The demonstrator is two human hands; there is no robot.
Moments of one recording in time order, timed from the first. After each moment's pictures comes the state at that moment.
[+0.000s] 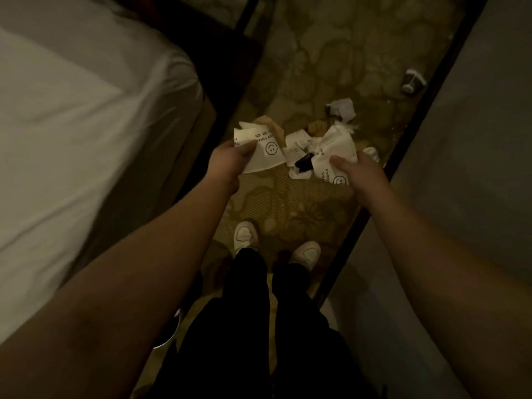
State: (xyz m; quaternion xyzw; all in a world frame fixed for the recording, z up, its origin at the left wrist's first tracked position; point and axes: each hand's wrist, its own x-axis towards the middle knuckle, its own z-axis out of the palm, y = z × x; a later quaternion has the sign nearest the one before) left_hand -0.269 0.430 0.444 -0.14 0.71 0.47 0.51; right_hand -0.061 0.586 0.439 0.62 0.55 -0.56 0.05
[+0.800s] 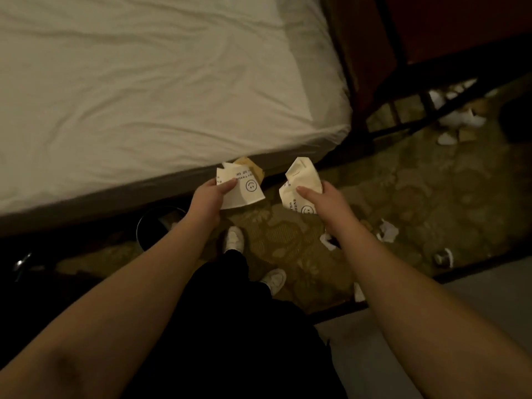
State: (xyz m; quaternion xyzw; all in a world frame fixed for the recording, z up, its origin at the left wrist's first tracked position) left_hand -0.251 0.151 0.575 -0.44 0.57 0.65 0.25; right_hand -0.235 0.397 0.611 0.32 0.72 -0.54 0.29
